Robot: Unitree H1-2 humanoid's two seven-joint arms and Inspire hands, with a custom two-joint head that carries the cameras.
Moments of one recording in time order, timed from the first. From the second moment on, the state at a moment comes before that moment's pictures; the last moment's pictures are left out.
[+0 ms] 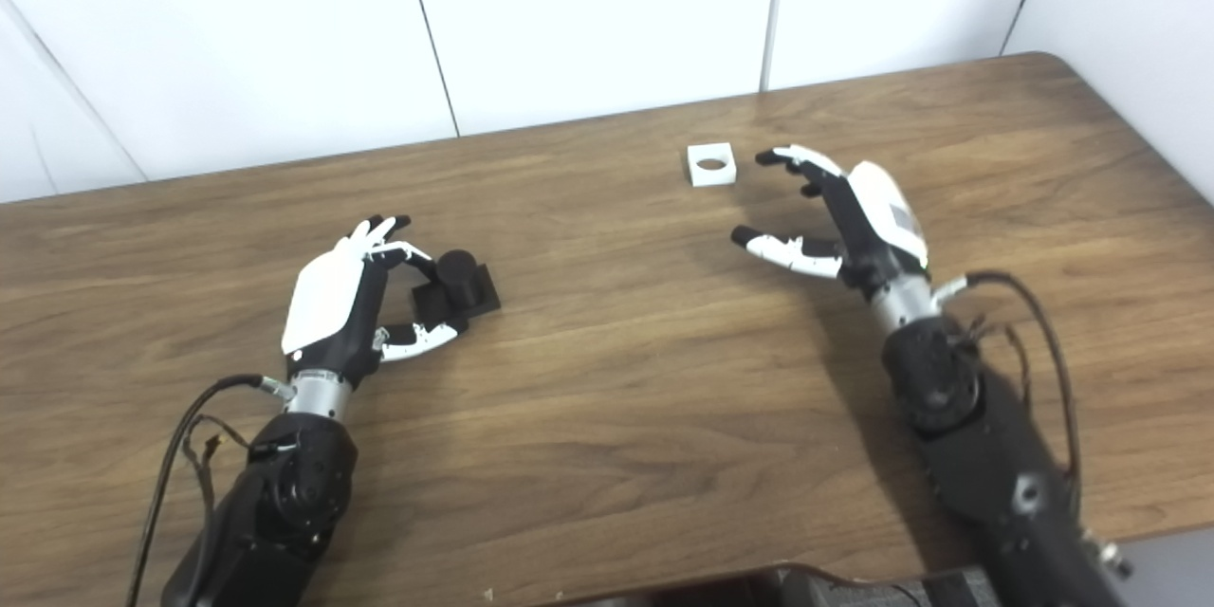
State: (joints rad) left arm -0.31 0.21 -0.44 0.21 0.67 0.19 0.22; right arm -0.30 -0.47 0.02 0.19 -0.61 -0.10 -0.09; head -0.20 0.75
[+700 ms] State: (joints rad) left arm -0.31 0.20 -0.44 0.21 0.67 0.18 0.22; right arm -0.55 -0.56 0.20 0.36 -0.74 -0.07 0.08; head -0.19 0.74
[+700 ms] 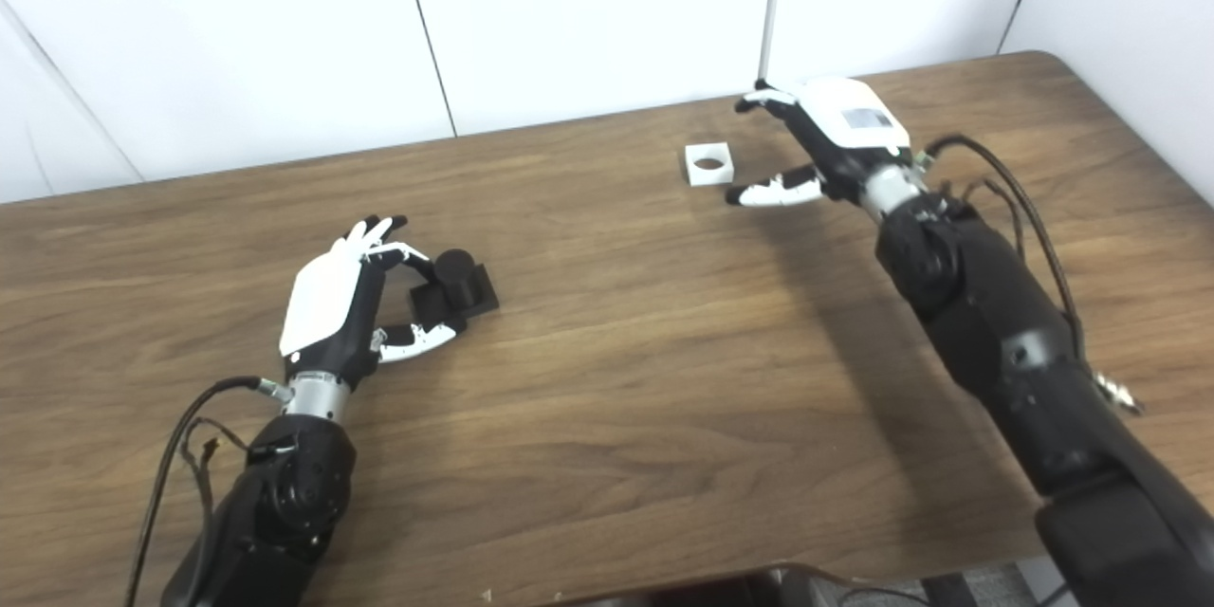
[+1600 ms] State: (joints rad) left arm -0.31 0.20 -0.43 0.21 0.67 0.18 0.22; right arm -0.76 -0.56 0.38 0.66 -0.78 -0.09 0.15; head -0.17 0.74
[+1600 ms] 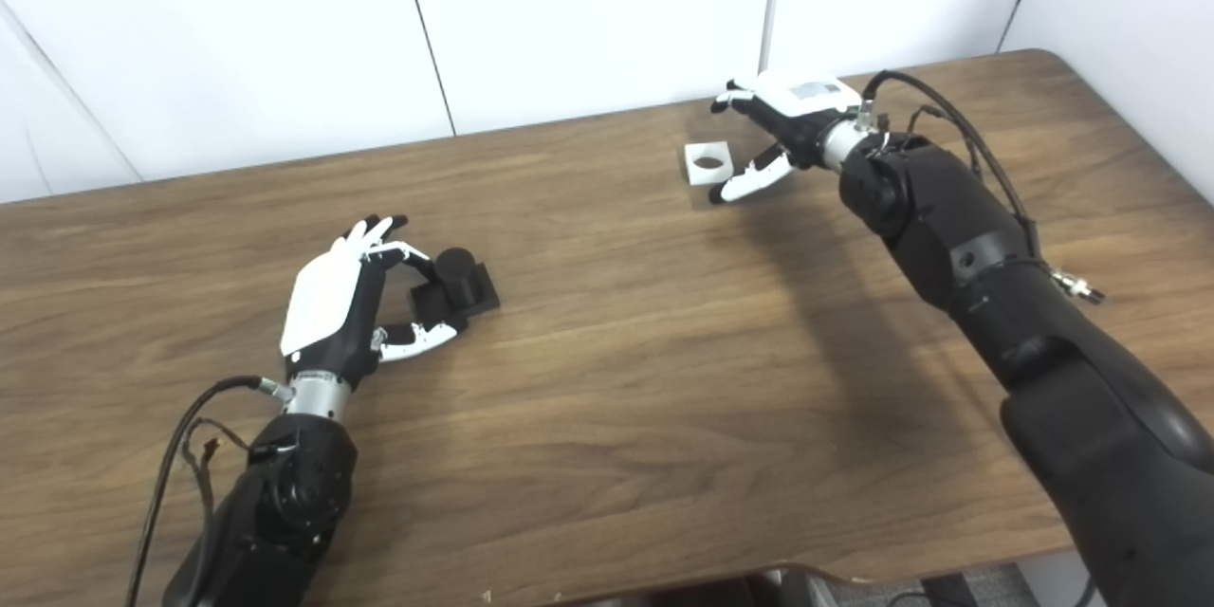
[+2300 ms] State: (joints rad) left arm -0.30 0.19 -0.43 0.21 0.67 0.19 0.22; right arm -0.83 -0.52 0.47 0.81 -0.81 -0.10 0.15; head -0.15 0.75
